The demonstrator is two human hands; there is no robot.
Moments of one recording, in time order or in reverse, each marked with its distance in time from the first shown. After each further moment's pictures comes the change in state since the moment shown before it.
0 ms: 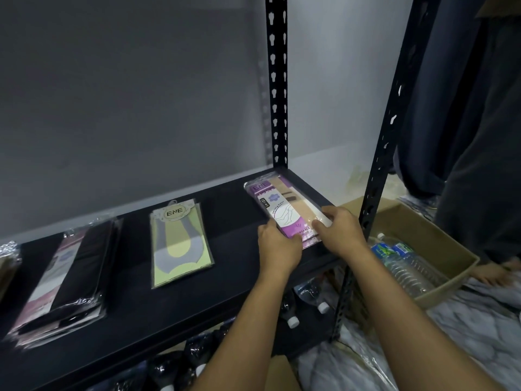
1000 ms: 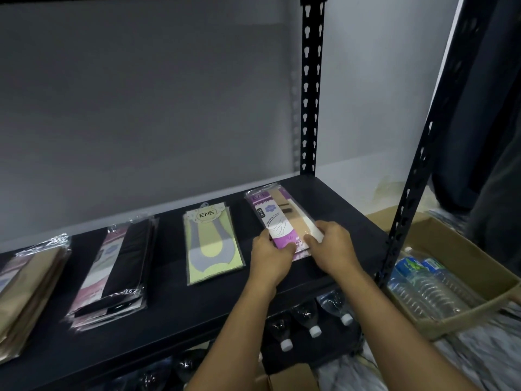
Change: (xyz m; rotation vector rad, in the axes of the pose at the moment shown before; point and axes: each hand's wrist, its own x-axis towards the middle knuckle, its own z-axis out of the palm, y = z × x) left_hand 0.002 -0.021 -0.065 -0.112 -0.008 -0.050; right_hand -0.011 -0.027 0.058 0.015 -0.054 -0.132
